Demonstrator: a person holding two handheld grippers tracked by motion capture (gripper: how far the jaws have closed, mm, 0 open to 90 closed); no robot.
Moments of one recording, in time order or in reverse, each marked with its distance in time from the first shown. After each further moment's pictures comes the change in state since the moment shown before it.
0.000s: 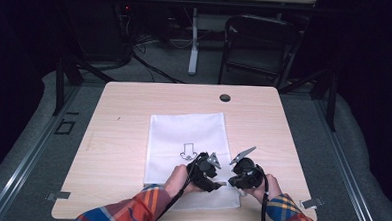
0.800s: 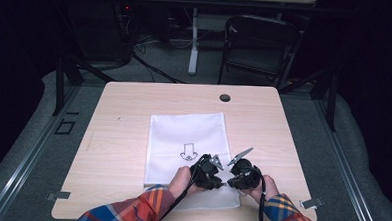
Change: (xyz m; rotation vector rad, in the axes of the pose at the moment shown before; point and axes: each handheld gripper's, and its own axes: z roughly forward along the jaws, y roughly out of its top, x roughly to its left) left arm 0.003 0.000 0.013 -0.012 -0.033 -0.018; right arm -0.001 0.000 0.011 0.031 -0.008 0.008
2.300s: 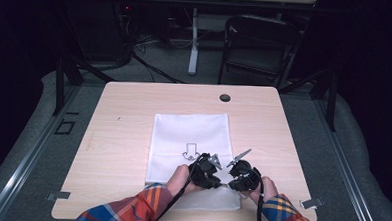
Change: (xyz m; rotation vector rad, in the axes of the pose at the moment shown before) left arm 0.004 0.000 -0.006 0.012 -0.027 0.035; right arm 0.008 0.000 -0.002 0.052 -0.035 0.034
